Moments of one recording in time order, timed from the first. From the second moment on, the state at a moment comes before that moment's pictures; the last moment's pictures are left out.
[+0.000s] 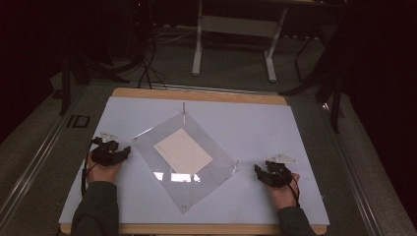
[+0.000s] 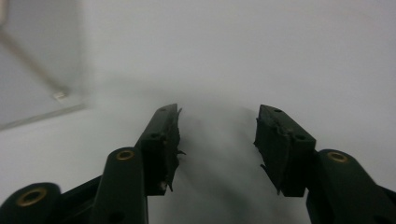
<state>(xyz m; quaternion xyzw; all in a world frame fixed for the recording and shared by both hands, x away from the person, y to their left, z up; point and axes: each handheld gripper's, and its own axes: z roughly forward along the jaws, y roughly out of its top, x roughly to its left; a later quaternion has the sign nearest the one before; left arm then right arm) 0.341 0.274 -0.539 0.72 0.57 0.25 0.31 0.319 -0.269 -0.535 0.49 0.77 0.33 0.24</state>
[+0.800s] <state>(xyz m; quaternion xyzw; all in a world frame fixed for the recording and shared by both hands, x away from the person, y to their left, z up) 0.374 0.237 -0.503 0.77 0.47 0.21 0.37 0.318 -0.213 -0.523 0.40 0.80 0.41 0.19</state>
